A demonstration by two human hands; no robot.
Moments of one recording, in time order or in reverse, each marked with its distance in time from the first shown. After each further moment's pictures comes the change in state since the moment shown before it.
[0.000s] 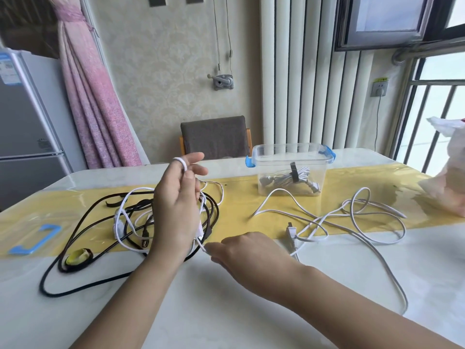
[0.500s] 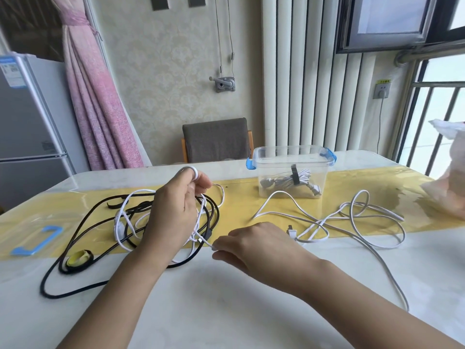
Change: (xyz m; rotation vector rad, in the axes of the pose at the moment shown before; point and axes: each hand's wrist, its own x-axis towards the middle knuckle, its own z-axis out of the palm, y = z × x) left_hand 0.007 -0.008 -0.017 0.438 -0.204 0.181; right_hand -0.009 0.017 -0.012 0.035 0.187 -0.094
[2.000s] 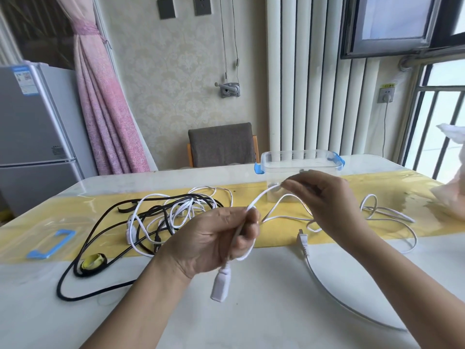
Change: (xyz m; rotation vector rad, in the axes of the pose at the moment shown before) left_hand -0.010 0.018 0.003 -1.644 -1.023 -0.678; right_hand -0.013 0.060 -0.037 0.470 0.572 0.538
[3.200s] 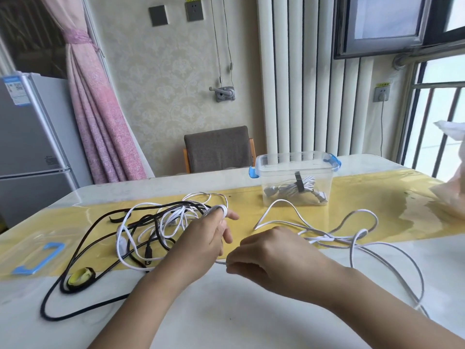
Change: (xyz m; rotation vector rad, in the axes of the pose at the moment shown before) left_hand 0.000 -0.010 -0.032 1.601 0.803 0.149; right_hand -0.034 -0.028 0.036 -0.322 -0.538 -0.544
